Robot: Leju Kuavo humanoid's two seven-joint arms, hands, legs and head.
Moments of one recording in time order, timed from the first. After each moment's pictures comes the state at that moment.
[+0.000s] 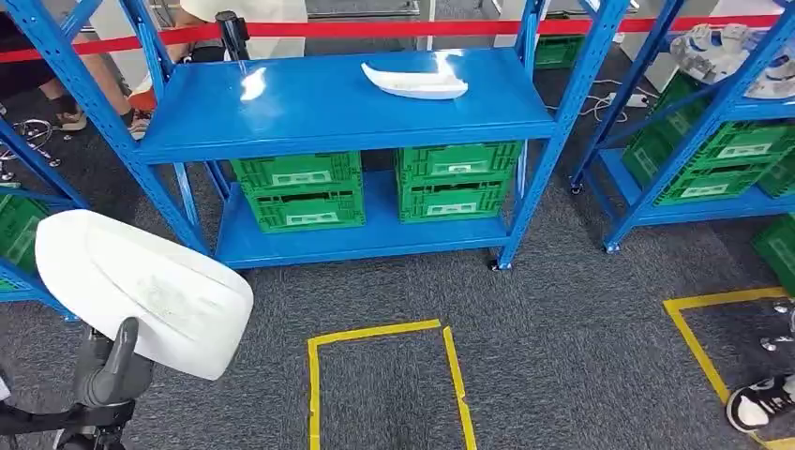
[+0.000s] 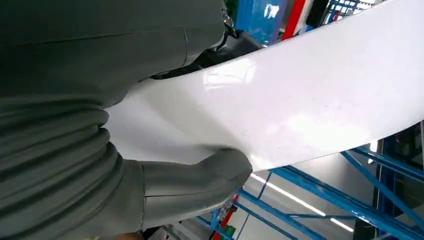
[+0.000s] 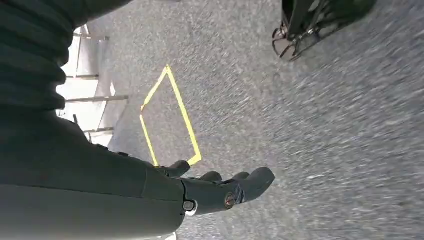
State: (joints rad) left arm 0.15 0.10 0.07 -1.60 0.73 -0.75 -0.21; right arm -0.05 0.16 -1.04 -0.17 0.86 -0.04 0.06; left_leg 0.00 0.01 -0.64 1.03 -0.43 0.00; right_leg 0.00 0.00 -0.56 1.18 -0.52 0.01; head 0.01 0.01
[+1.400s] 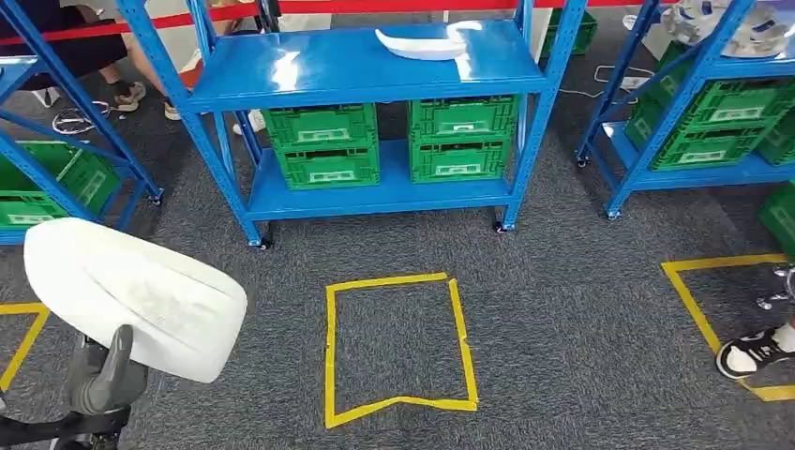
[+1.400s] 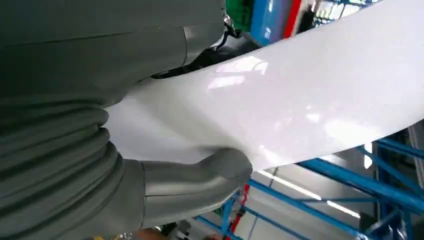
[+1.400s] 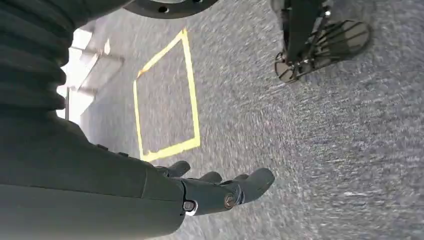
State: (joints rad) left arm 0.16 0.11 0.07 -1.57 0.66 -0.76 -0.27; right arm -0.05 0.15 -1.04 -0.17 0.92 0.15 -0.05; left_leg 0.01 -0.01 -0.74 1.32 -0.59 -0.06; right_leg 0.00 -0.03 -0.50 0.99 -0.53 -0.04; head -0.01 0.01
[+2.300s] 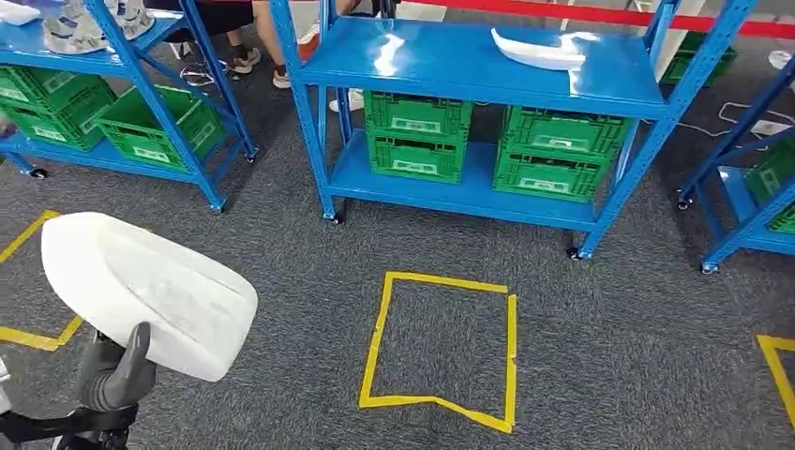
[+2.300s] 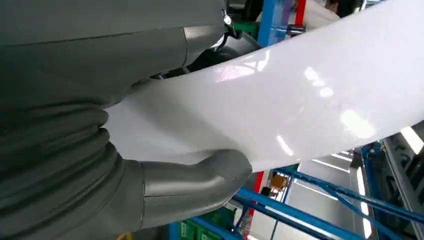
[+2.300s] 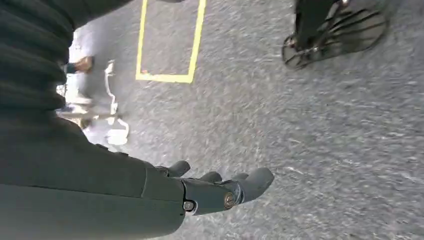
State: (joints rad) left arm 0.14 0.09 0.05 -1.61 0.56 -0.72 -0.26; right arm -0.06 0.13 -0.96 -0.17 1.00 0.17 -0.02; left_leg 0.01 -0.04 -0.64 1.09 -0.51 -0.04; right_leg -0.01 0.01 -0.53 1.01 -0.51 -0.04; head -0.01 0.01
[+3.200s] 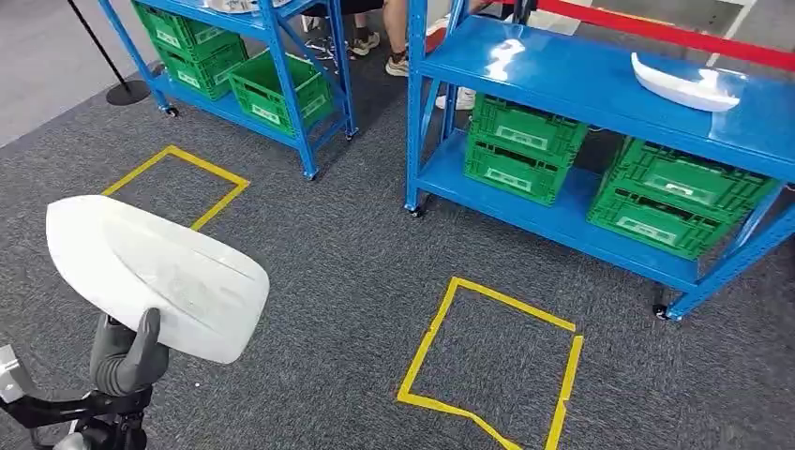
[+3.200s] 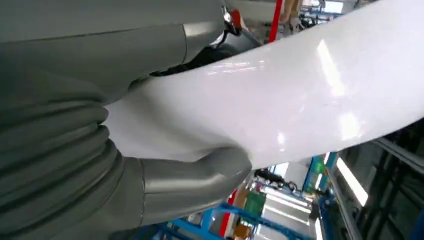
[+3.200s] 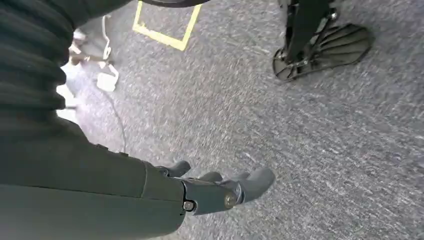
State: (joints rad) left arm 0.09 0.05 0.02 -1.60 0.55 -0.74 -0.28; right arm -0.06 0.12 -0.95 -0.17 0.98 0.18 -0.06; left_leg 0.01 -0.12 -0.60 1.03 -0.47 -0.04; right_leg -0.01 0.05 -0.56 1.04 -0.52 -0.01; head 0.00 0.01
